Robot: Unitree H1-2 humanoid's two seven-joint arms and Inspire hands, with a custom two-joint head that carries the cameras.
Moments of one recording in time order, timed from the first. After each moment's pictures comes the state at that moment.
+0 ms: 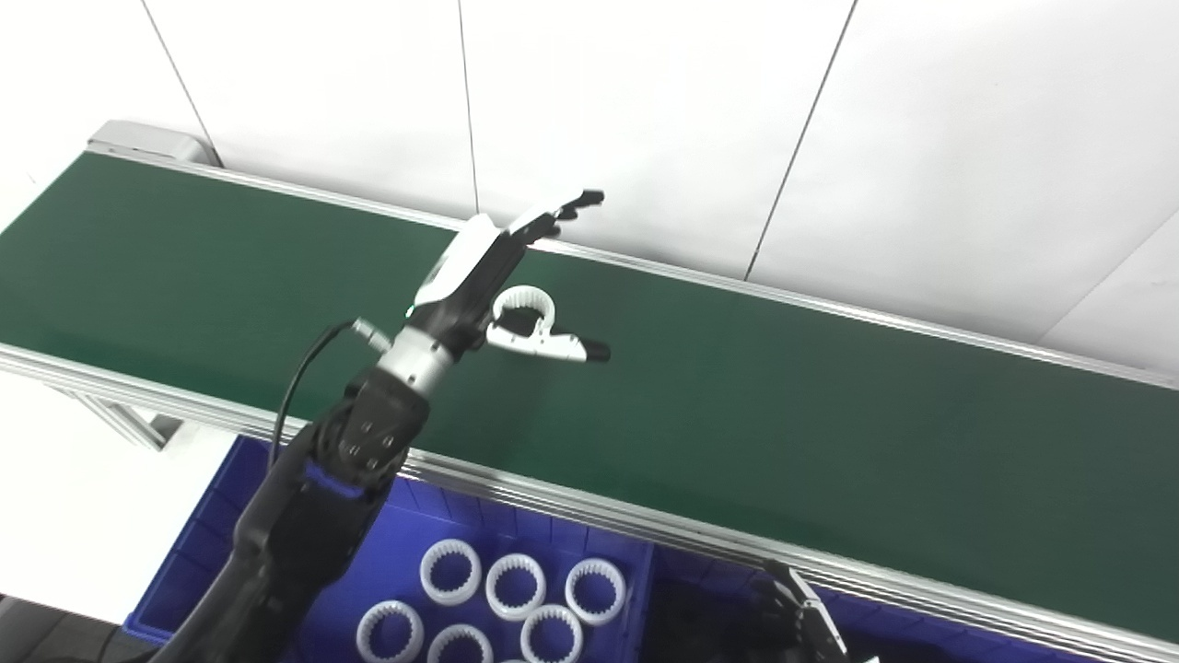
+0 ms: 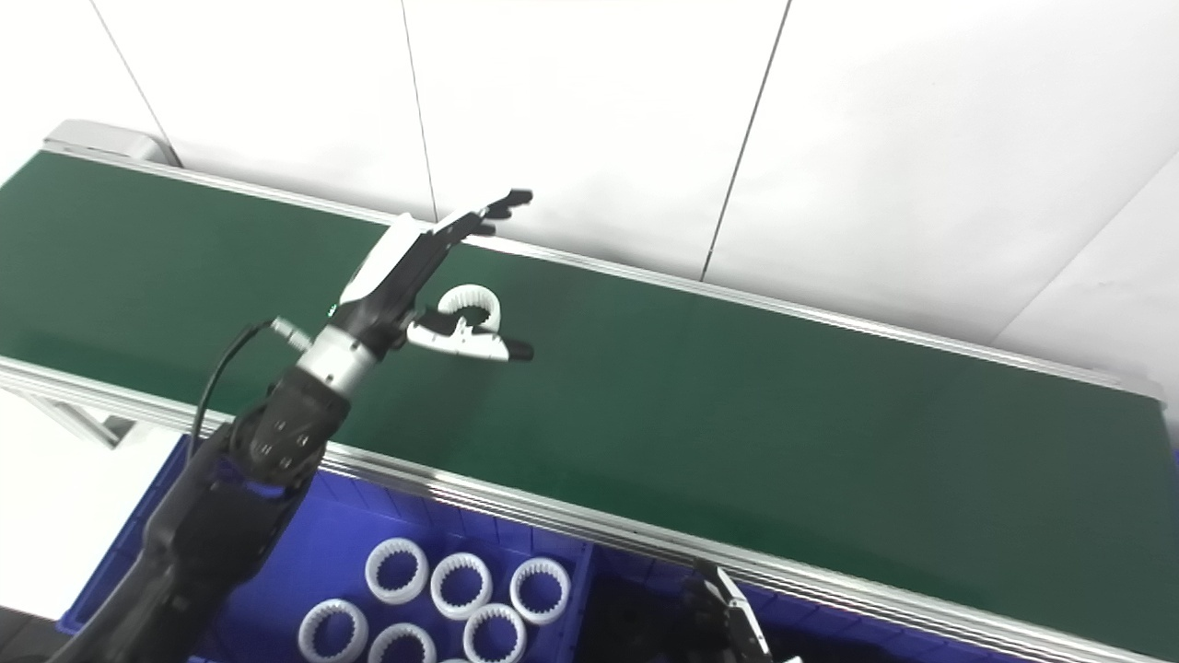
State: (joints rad) left arm -0.23 0.26 -0.15 0.01 0.46 -0.15 -0.04; right arm 0.40 -0.23 0.51 0.10 -0.28 -0.41 -0.46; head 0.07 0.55
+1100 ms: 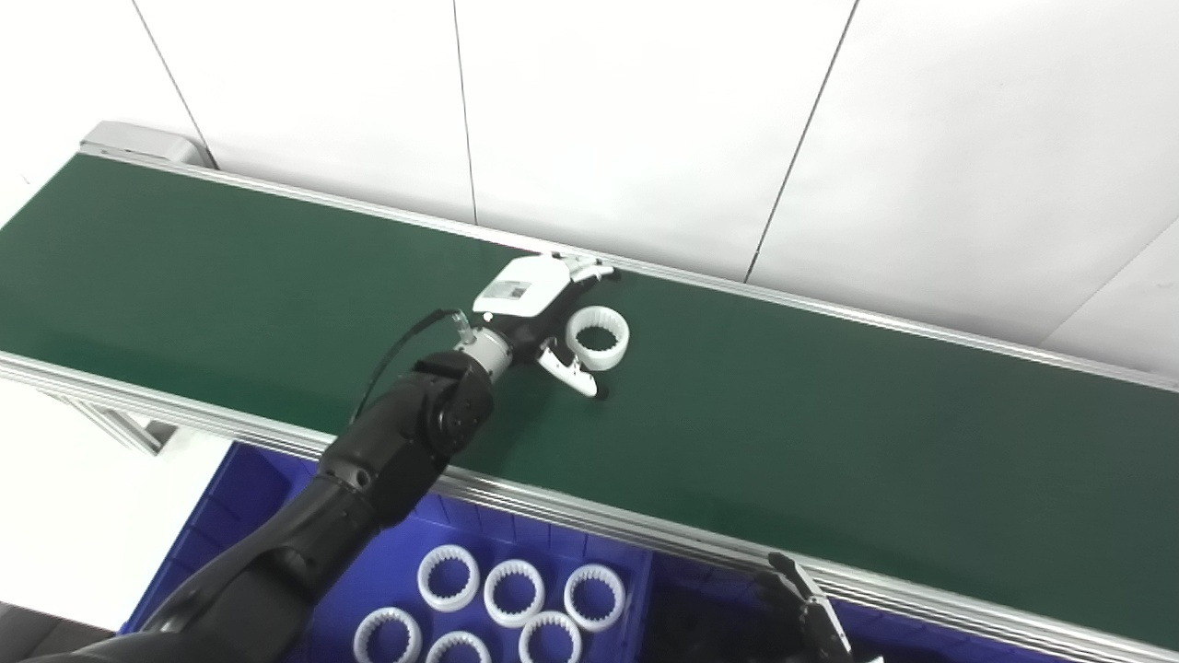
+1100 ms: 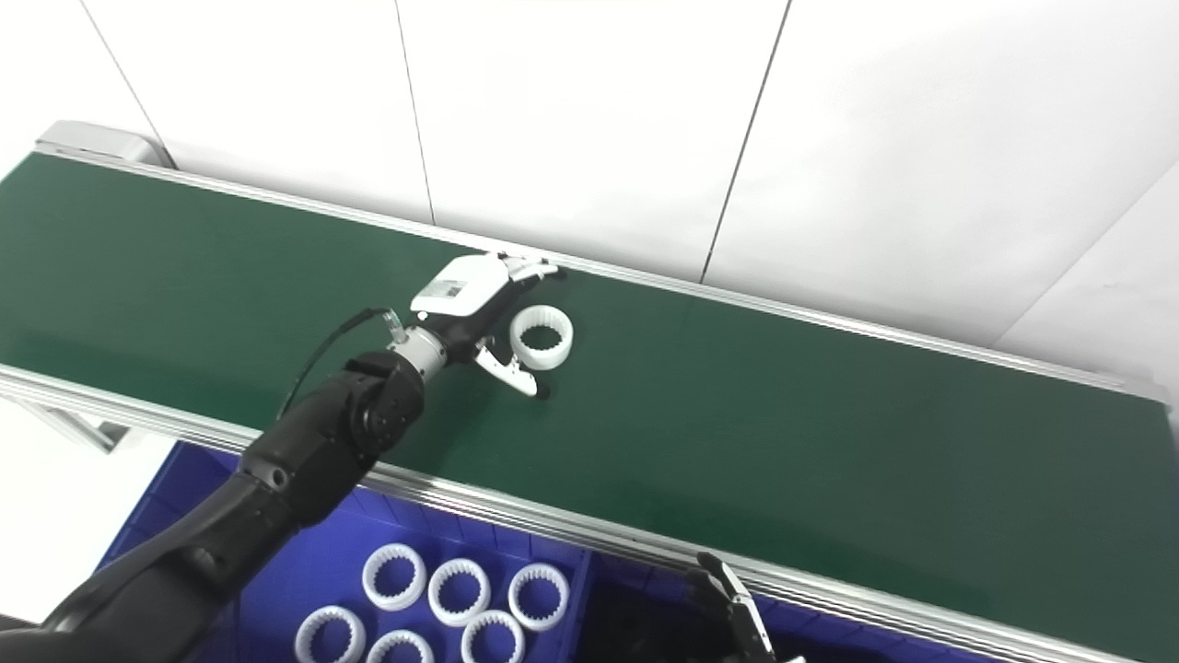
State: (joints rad) left arm -0.39 0.22 -0.36 0.45 0.76 -0.05 0.03; right arm 0.38 -0.25 0.58 0.09 -0.28 -0.41 -0.57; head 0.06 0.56
